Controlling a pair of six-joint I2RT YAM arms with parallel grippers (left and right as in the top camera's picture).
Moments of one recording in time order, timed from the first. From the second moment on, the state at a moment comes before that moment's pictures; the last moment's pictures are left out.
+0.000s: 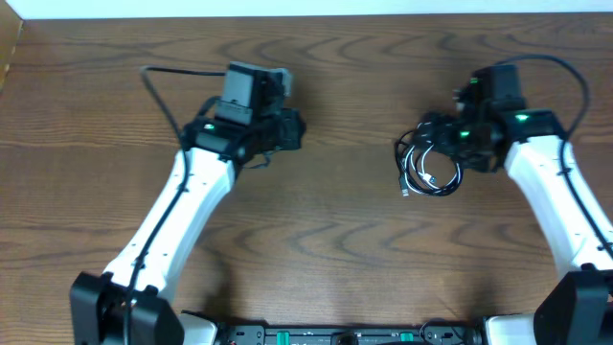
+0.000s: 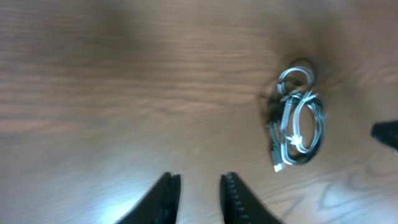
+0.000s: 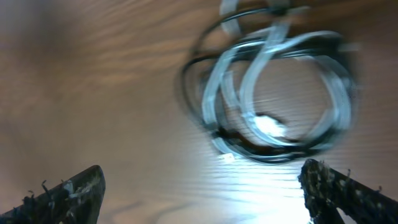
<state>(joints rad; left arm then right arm) -0.33 1.55 1.25 -0.63 0.31 -0.35 0.08 1.57 1.24 -0.86 -0.26 0.44</state>
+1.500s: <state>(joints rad) -0.70 2.04 1.26 0.09 0.17 -0.67 -0.04 1.57 1.24 -0.93 -0.21 0.39</state>
